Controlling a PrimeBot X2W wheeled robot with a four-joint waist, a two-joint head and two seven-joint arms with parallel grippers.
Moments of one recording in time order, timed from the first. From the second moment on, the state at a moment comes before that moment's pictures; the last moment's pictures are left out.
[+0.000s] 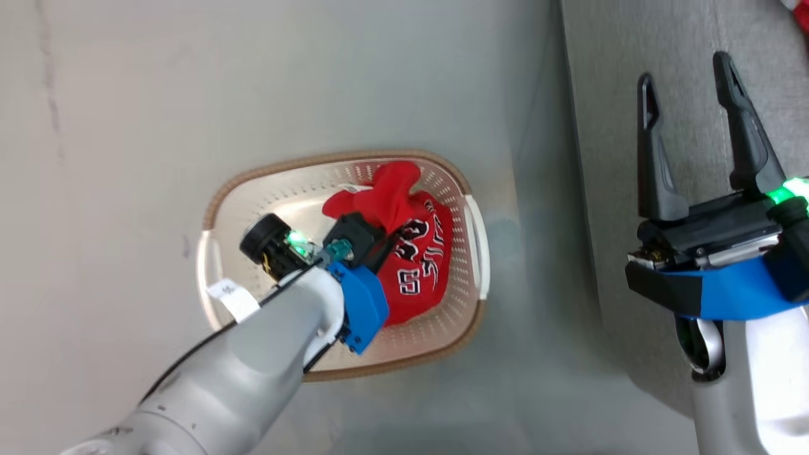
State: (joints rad) left arm -0.91 0.14 -1.28 0.98 -0.76 -0.13 -0.23; right arm -0.42 -0.06 0.02 -0.09 -0.01 0.13 -0.26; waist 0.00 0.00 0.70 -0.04
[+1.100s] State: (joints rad) left arm -0.63 0.21 -0.82 0.49 -0.46 -0.13 -0.26; right arm -0.19 -0.08 0.02 0.04 0.04 0.13 -0.26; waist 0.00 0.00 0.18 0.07
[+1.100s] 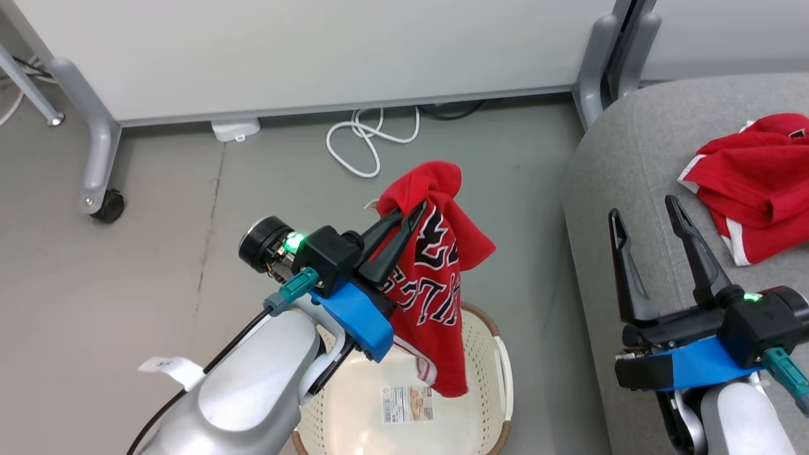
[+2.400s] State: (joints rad) left arm -0.66 0.18 -0.72 0.26 -0.37 -0.13 -0.26; right arm -0.20 -0.15 0.30 0.07 0.13 0.13 -0.26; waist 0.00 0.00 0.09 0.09
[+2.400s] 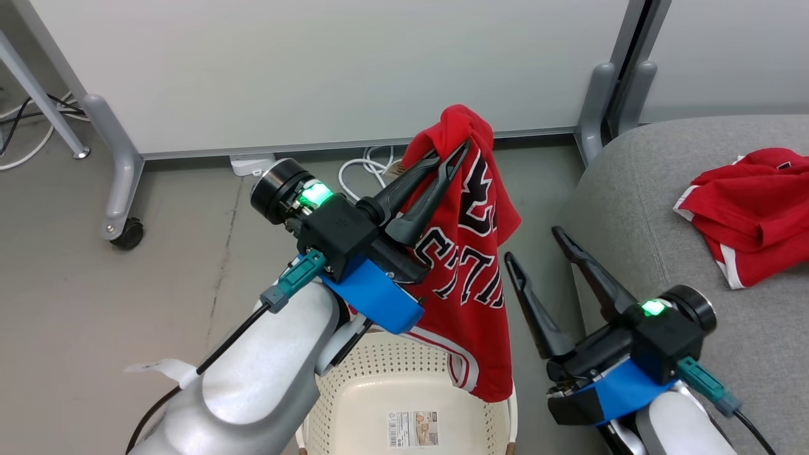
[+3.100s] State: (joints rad) left arm -0.68 0.15 -0.82 0.18 -0.35 -0.13 -0.26; right arm -0.40 -0.23 0.52 0.28 0.23 0.13 -0.26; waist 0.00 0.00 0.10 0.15
